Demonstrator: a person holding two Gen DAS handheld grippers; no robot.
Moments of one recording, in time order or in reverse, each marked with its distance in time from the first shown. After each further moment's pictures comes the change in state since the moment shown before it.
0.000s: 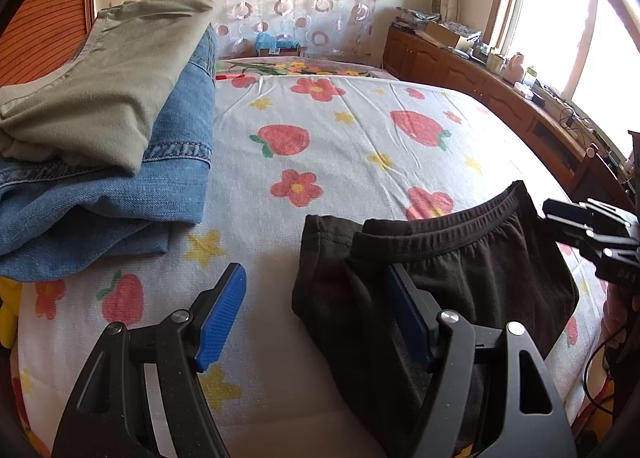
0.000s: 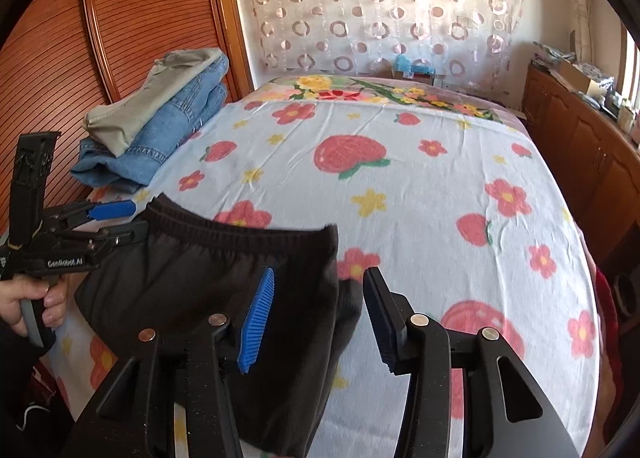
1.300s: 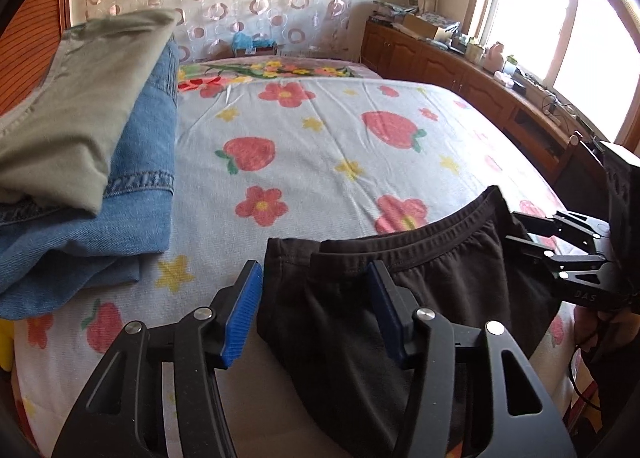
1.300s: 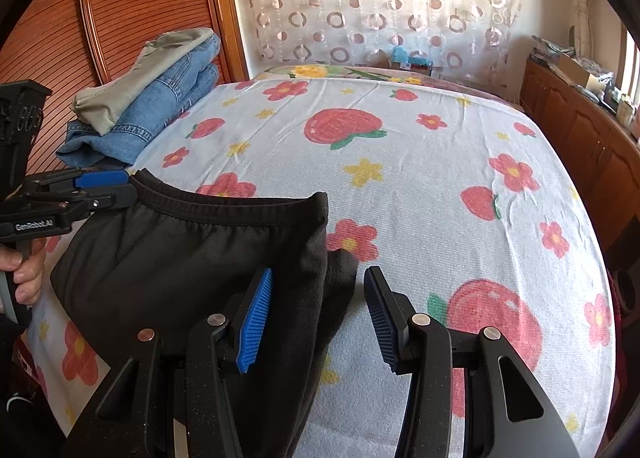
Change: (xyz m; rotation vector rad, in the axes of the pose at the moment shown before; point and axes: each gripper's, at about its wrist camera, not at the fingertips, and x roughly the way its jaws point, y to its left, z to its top) left arm 0.007 -0.012 0.014 0.052 0.025 -0.057; right arm 0.023 -0.005 -0.012 -0.009 0.021 -0.014
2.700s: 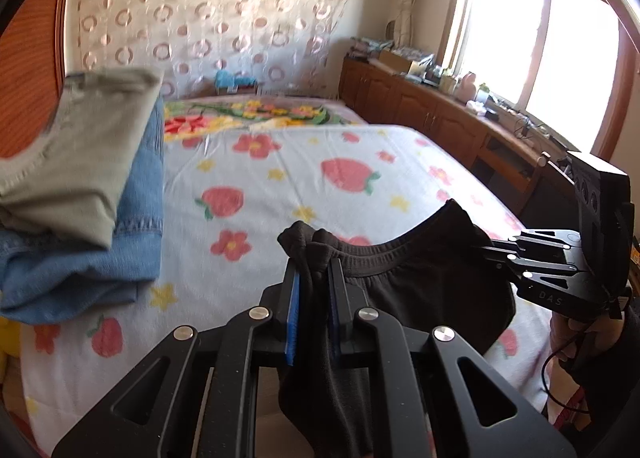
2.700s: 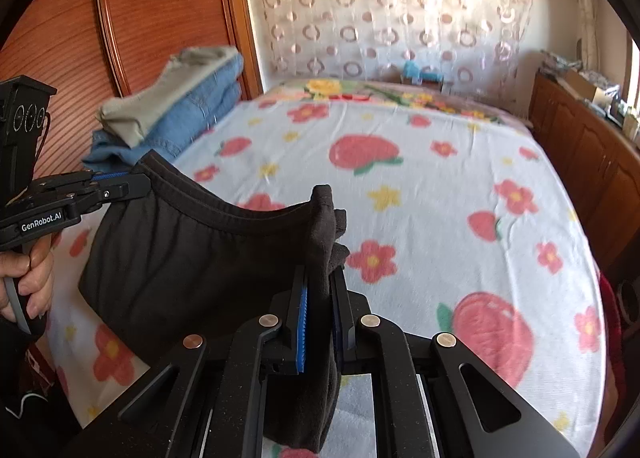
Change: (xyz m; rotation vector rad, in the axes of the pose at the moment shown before) left arm -0.053 -0.024 0.004 0.032 -0.168 -0.076; right arm -0.030 0.013 0.008 -0.019 -0.062 0.024
